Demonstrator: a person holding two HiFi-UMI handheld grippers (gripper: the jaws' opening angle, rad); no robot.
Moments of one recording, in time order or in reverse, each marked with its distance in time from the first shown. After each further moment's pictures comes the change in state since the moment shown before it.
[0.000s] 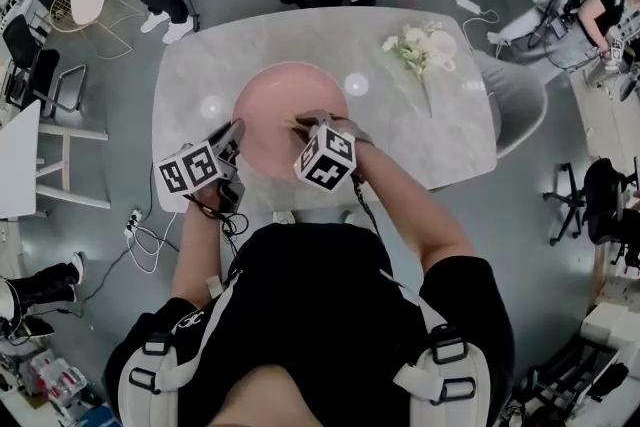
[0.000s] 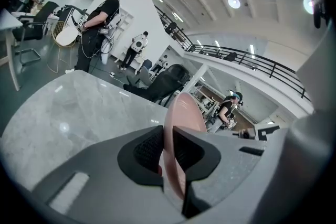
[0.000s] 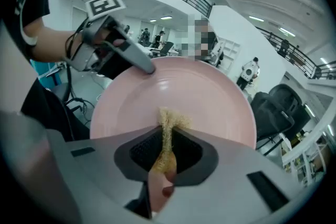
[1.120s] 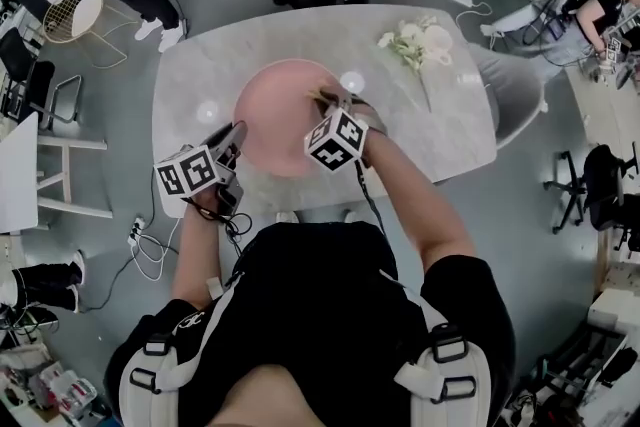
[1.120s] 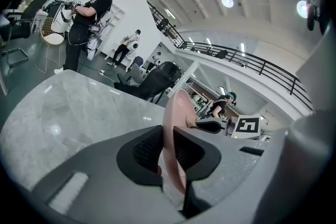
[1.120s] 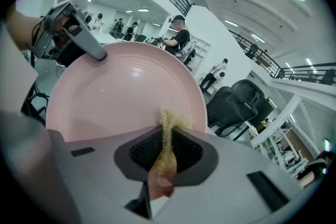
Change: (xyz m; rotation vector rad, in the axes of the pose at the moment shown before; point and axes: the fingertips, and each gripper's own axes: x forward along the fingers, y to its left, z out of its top) left arm -0.004 -0.007 0.003 0.041 0.038 -0.091; right arm -0.010 -0.077 -0.023 0.102 0.061 -0.322
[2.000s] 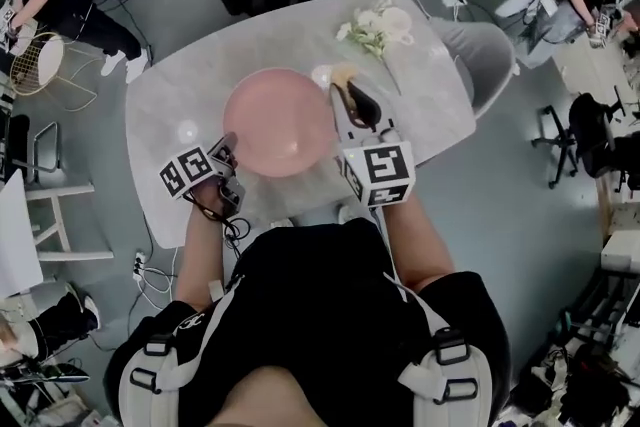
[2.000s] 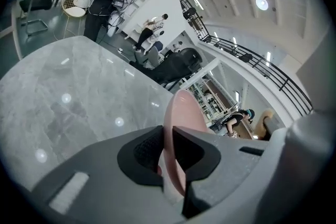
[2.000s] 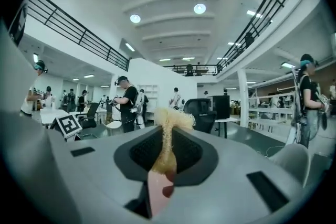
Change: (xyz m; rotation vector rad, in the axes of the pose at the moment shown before) left arm 0.068 0.031 -0.035 -0.241 0.124 0.090; right arm -0.167 -0.100 0.008 0.614 -0.567 -0.337
